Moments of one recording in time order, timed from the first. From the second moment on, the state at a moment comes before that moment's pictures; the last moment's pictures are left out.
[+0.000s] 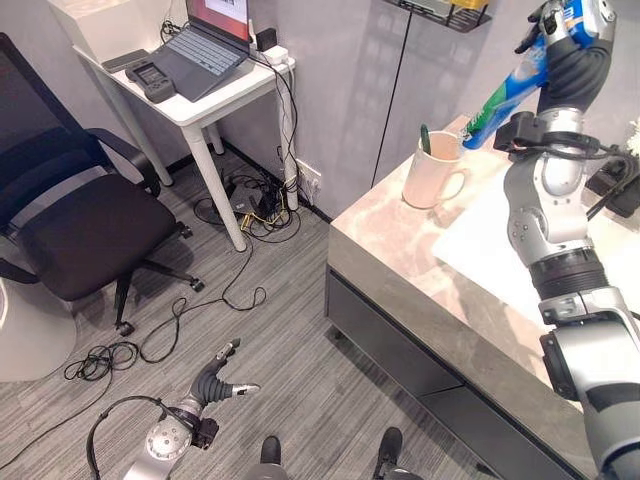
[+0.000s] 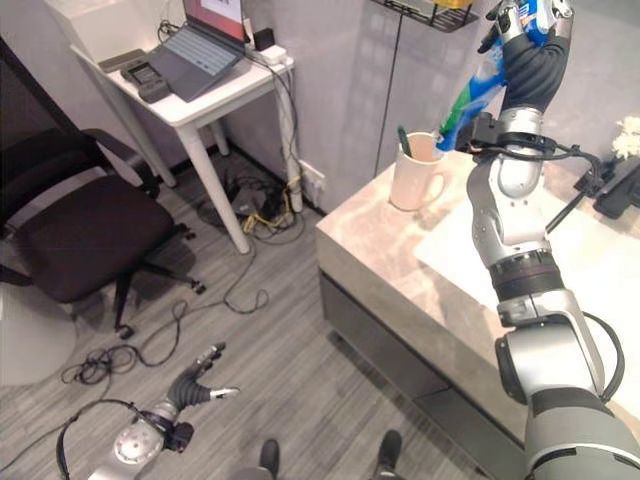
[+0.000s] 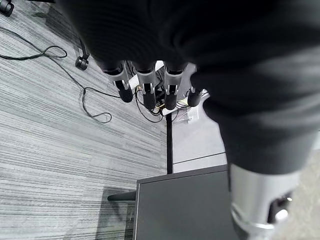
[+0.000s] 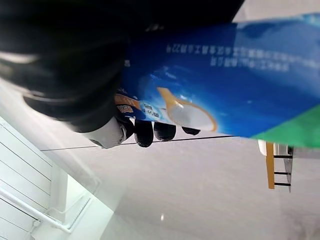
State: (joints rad) left arm 0.15 0.53 -0.29 0.42 -0.11 -0.28 0.01; right arm -1.01 -0.62 0.23 0.54 0.66 -0.45 -0.31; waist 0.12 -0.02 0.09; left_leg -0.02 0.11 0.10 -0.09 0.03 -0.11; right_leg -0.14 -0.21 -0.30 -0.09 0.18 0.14
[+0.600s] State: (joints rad) left arm 0.16 0.53 -0.34 0.47 -0.11 -0.28 -0.02; right arm -1.08 -0.64 0.28 0.65 0.65 -0.42 -0.32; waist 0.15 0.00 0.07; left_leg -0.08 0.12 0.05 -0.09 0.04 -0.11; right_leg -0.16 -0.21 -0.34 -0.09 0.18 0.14
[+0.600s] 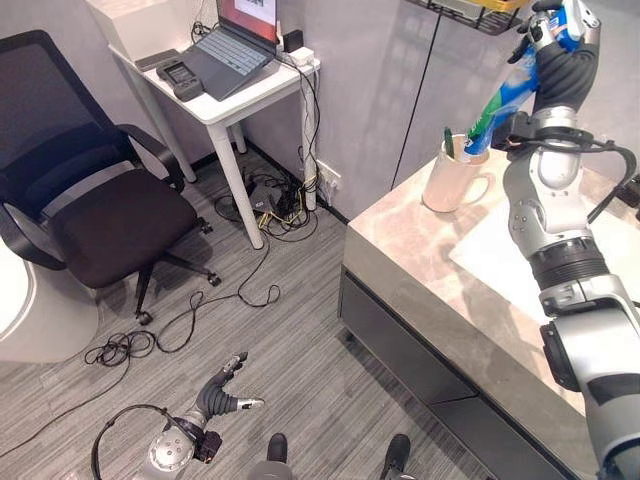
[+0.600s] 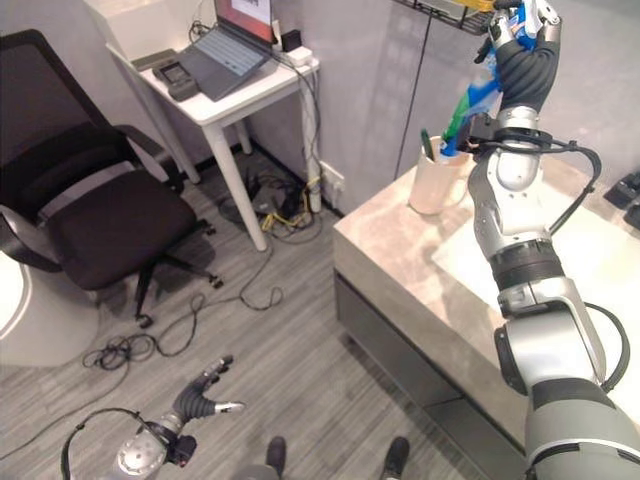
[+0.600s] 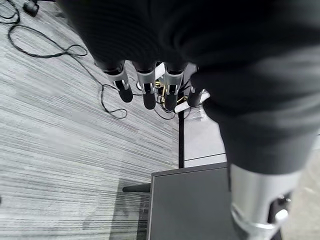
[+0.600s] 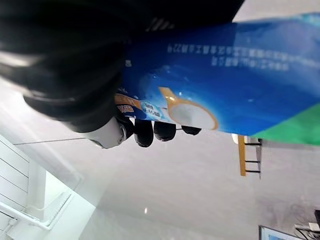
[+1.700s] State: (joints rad) left arm 0.10 0.52 -0.38 0.51 -0.10 -0.28 -0.01; right arm -1.15 -0.73 0.29 0.68 0.61 -0.42 -0.35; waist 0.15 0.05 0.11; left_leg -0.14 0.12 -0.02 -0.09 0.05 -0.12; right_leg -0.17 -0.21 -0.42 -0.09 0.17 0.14
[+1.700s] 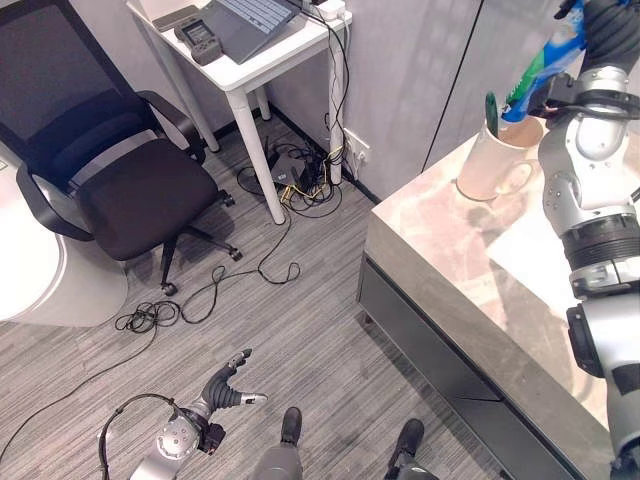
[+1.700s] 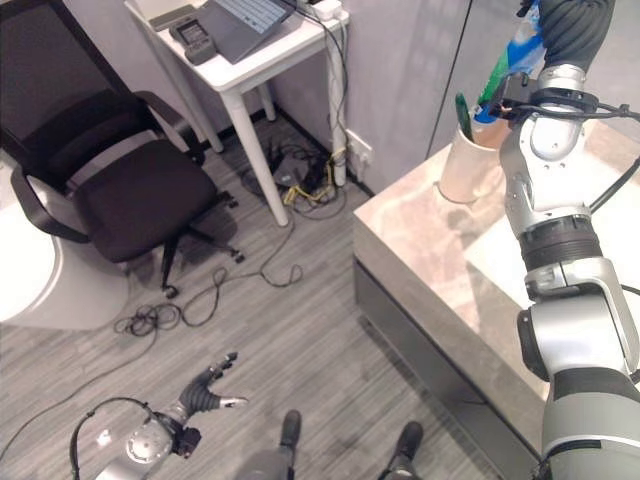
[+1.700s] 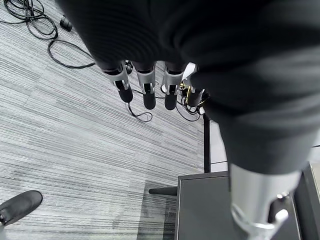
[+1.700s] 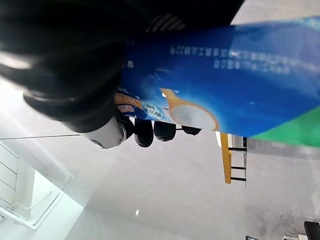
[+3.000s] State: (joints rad) left arm 0.14 0.54 -0.34 0.37 -0.10 -0.28 -0.03; right arm -1.06 -0.72 0.29 0.65 0.52 -0.39 -0.36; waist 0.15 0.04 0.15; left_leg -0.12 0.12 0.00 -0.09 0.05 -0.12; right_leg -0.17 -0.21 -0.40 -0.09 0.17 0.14
